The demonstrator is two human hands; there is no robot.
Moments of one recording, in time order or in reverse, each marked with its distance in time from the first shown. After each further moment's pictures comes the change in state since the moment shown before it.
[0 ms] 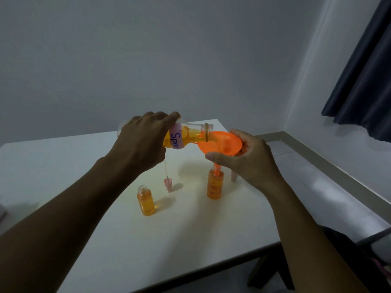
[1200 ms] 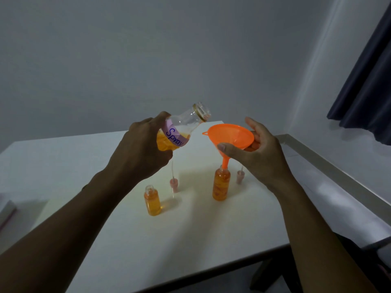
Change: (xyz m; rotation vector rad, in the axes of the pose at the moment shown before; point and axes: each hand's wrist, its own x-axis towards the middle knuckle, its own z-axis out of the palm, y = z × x) left_hand -0.022 -0.014 0.005 -0.392 0.125 -0.113; right_hand 0.004 -0.010 -0.006 0.122 0.054 0.033
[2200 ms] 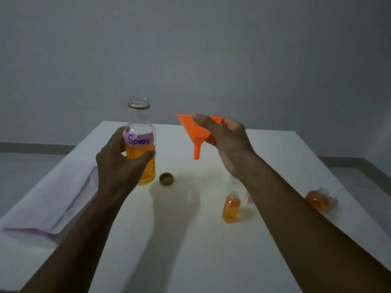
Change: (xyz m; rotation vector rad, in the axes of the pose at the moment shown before) left_hand -0.111 -0.152 -0.069 -0.194 0.532 -0.644; right_hand 0.037 -0.119 0.234 0.642 -0.362 0.126
